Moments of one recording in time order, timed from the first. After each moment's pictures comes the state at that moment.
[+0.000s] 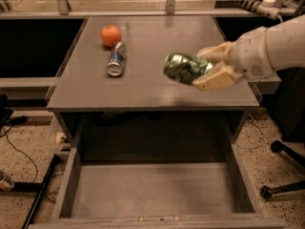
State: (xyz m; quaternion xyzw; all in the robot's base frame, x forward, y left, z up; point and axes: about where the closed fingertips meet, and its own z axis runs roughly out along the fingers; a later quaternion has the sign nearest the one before) arm 0.554 -0.134 0.934 -0.58 0.68 0.12 0.43
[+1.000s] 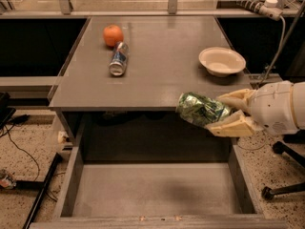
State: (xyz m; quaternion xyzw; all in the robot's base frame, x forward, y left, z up) arm 0.459 -0.159 0.879 -0.54 0.71 0.14 0.43
